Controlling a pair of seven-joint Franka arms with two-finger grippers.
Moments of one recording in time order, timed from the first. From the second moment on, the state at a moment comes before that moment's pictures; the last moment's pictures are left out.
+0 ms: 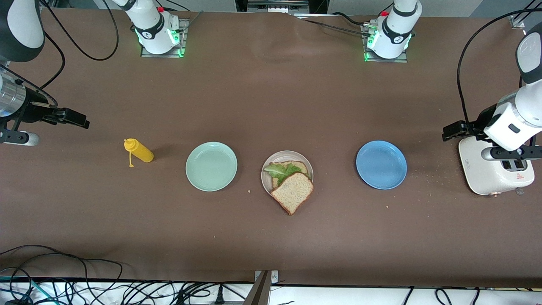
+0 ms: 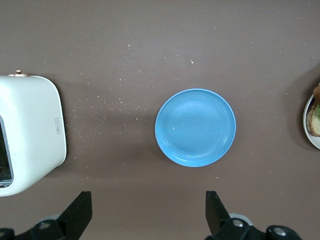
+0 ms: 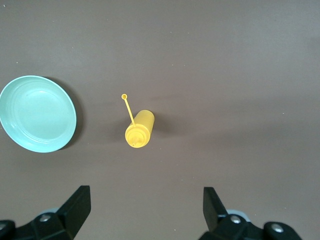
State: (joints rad) left arm 0.23 0.20 -0.25 -1.58 0.04 1.67 -0.07; right arm 0.08 0.12 -0.13 -1.65 0.04 1.68 0.06
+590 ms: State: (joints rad) left arm 0.19 0.25 -0.25 -1.49 0.04 1.67 -0.09; right arm 0.08 0.12 -0.13 -1.65 0.04 1.67 0.06
